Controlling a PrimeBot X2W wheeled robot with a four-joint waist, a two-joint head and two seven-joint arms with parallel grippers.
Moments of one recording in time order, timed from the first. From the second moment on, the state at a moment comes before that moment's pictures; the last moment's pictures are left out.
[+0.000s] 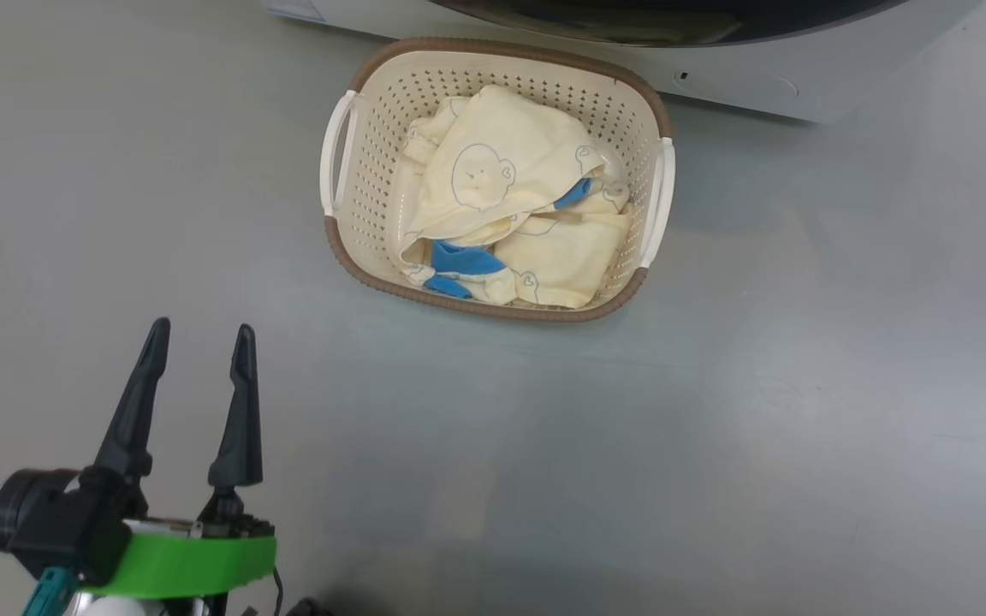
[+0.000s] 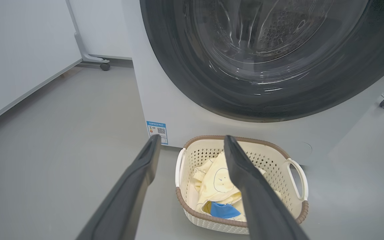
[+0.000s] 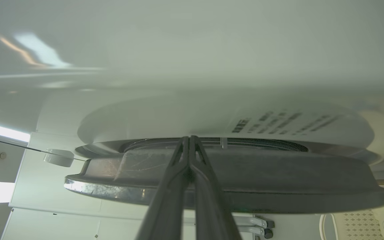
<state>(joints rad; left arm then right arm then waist) -0.05 0.04 -0.01 -0.10 -0.11 -0.10 -0.25 -0.92 -0.21 -0.35 0.42 1.58 0.13 0.74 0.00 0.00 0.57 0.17</state>
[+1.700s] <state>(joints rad) -0.08 0.04 -0.03 -0.06 -0.14 -0.10 -0.25 -0.89 -0.19 -0.24 0.41 1.56 0.13 0.77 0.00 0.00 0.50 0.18</state>
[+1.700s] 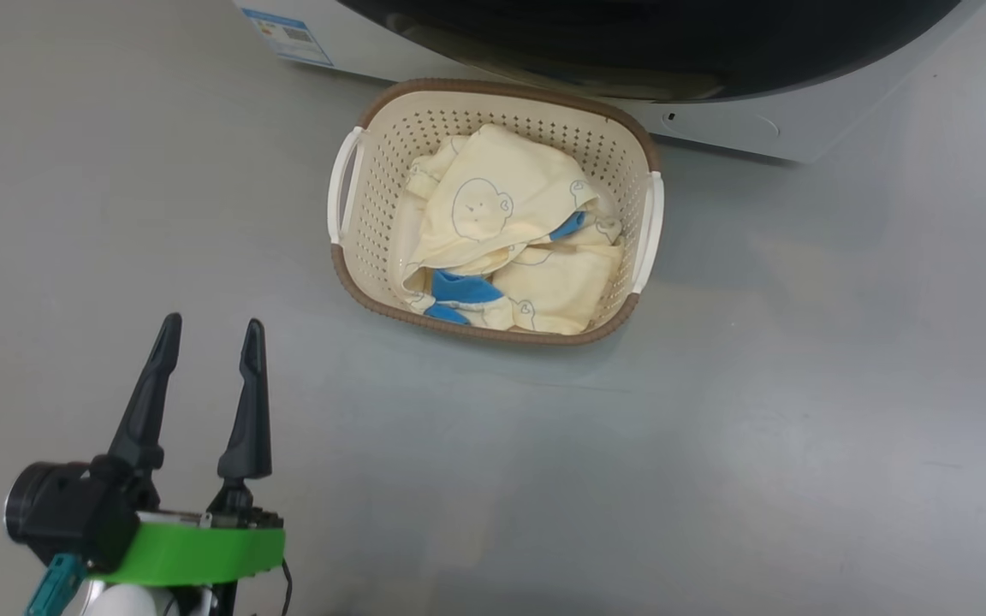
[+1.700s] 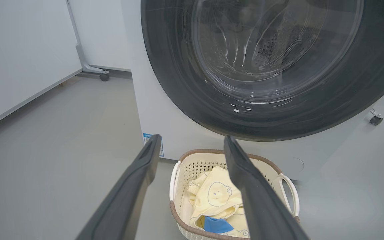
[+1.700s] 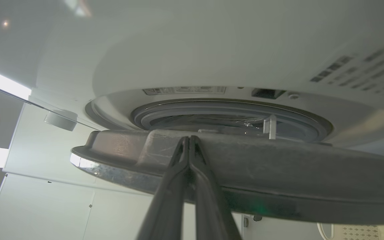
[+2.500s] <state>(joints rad) -0.08 0.04 -0.03 -0.06 -0.14 -0.10 -0.25 -0.89 -0.19 -0.23 0.40 1.56 0.13 0.75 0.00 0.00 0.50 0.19</state>
